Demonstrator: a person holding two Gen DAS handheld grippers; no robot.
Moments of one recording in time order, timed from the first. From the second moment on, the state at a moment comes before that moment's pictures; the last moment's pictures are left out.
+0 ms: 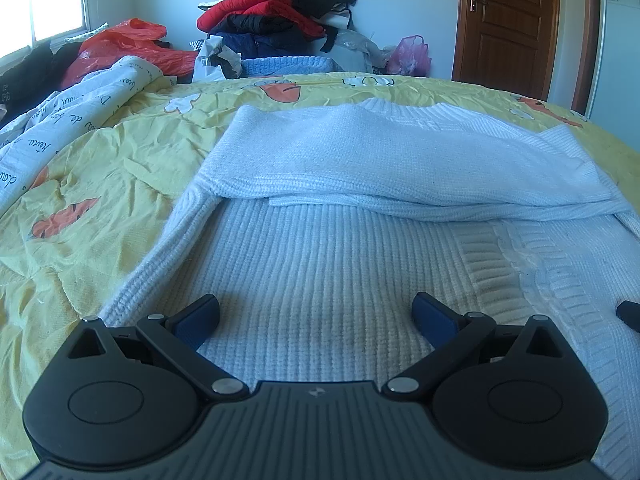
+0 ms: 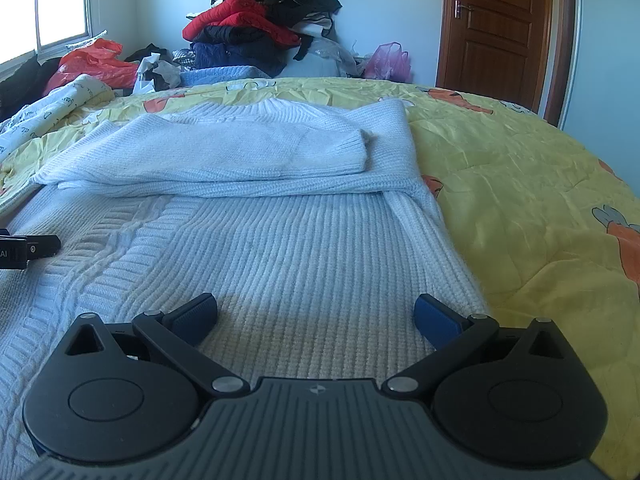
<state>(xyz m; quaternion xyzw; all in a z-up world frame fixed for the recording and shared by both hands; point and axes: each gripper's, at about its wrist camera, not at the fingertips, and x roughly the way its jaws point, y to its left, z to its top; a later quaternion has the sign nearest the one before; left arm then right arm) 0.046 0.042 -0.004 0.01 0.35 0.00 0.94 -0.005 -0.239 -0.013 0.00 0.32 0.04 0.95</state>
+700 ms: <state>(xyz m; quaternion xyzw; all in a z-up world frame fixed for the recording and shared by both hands) 0.012 0.044 -0.004 0.01 0.35 0.01 0.94 -0.006 -0.240 -0.013 0.00 0.32 0.04 0.95</state>
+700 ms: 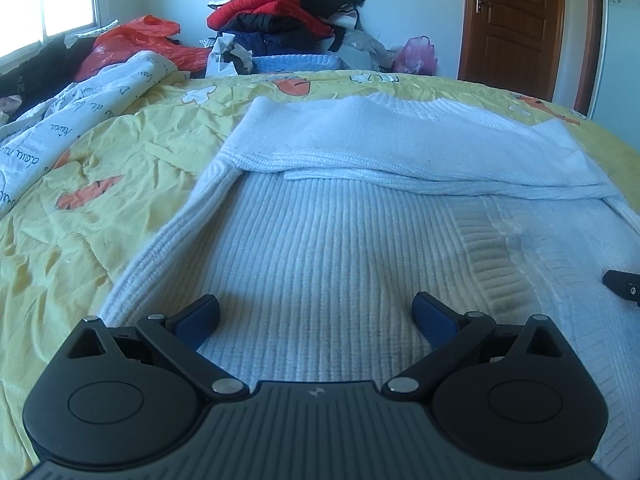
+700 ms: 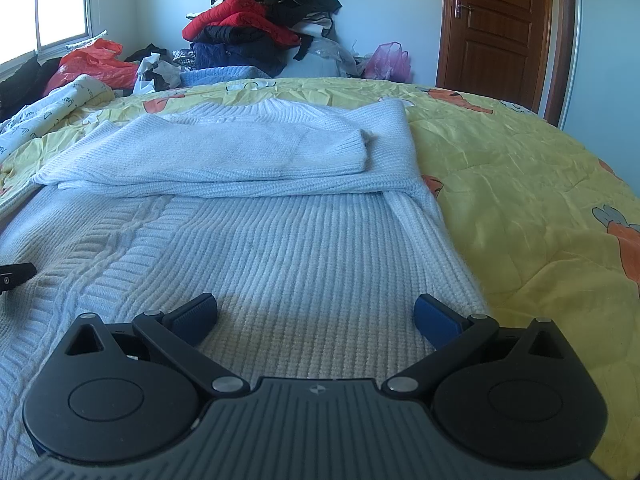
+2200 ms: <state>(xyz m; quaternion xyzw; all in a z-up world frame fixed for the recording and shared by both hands) -0.011 0.041 -0.006 0.00 0.35 0.02 0.94 -0.050 -0.237 -0.010 -0.01 0.32 0.04 0.95</state>
